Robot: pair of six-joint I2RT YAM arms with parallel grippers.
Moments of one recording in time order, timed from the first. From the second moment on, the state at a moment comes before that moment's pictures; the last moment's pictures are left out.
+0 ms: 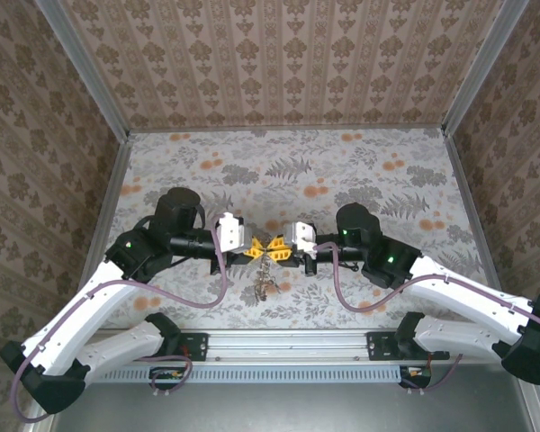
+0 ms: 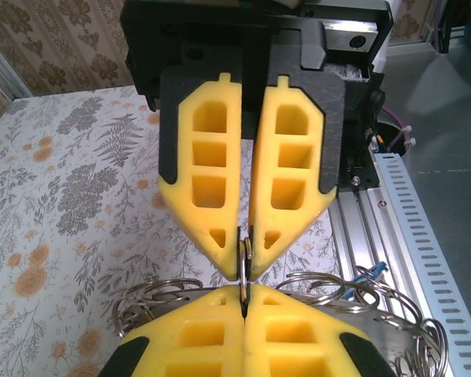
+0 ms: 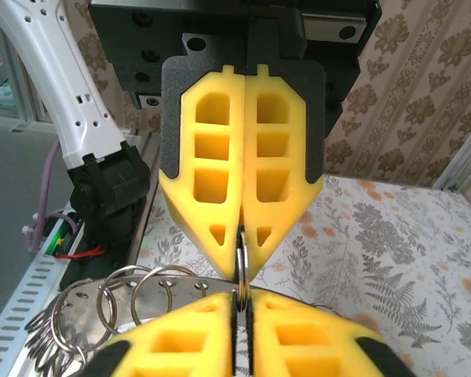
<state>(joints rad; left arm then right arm) -0.75 0.91 1.04 -0.71 0.74 0.56 0.88 1.03 0.83 -0.03 -0.53 -0.35</state>
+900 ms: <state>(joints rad) -0.74 0.87 0.99 -0.62 0.75 0.53 0.88 1.03 0.78 0.11 -0.53 -0.27</state>
